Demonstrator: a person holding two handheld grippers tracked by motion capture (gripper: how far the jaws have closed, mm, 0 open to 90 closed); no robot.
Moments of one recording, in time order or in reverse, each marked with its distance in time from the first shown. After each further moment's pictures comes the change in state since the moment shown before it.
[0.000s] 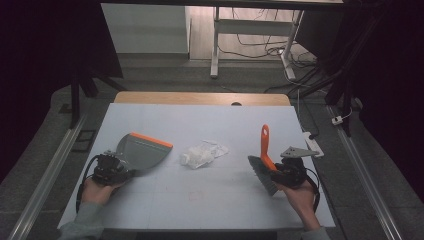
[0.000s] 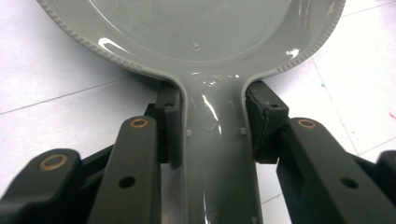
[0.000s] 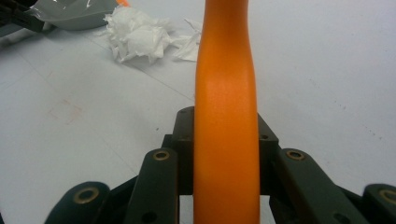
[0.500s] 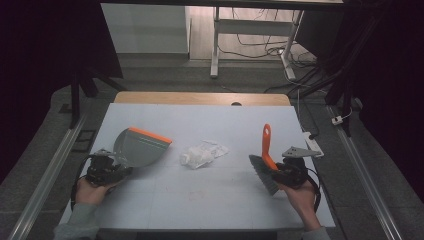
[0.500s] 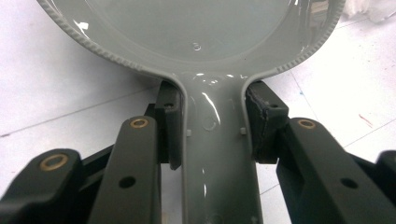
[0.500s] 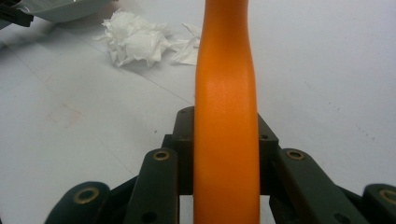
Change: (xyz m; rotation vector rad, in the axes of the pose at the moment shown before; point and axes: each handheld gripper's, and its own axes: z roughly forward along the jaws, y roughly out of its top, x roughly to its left) left arm 0.005 -0.003 -0.018 -0.089 -0.057 0.043; right arm -0.001 0.000 -0.003 -0.016 -0.008 0.007
